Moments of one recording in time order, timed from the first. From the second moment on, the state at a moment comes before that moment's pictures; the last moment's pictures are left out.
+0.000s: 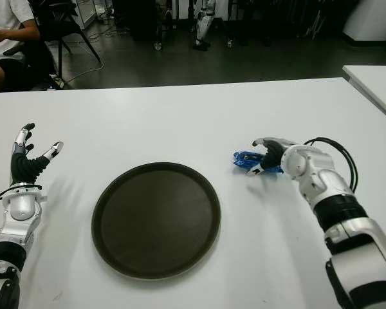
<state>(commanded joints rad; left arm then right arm) -0.46 0.33 0.13 1.03 0.16 -0.58 0.35 -0.66 -0.52 0.39 0.72 -0.63 0.06 0.39</state>
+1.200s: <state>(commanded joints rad) -0.46 0.33 0.12 1.04 0.17 -0.62 0.38 -0.70 -0.45 0.44 0.84 -0.62 0.03 0.37</state>
